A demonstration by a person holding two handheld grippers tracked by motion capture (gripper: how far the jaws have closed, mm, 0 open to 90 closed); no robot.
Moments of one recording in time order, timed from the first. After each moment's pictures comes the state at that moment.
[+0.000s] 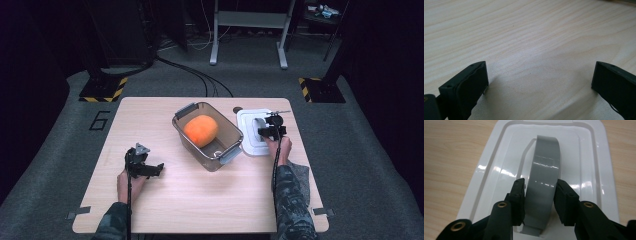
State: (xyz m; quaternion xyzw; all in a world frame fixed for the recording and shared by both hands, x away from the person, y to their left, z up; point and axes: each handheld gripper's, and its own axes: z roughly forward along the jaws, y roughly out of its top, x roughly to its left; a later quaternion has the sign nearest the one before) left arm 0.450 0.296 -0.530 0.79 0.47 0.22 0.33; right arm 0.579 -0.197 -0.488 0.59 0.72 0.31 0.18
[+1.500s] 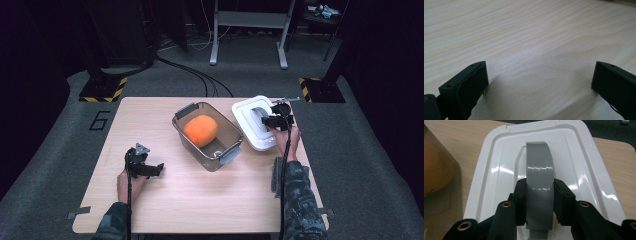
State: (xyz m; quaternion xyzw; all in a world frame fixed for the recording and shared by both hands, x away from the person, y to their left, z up) left arm 0.450 0.296 -0.531 0.79 0.47 0.22 0.33; right arm 0.563 -0.202 -0.416 0.54 0.74 0.35 0.20
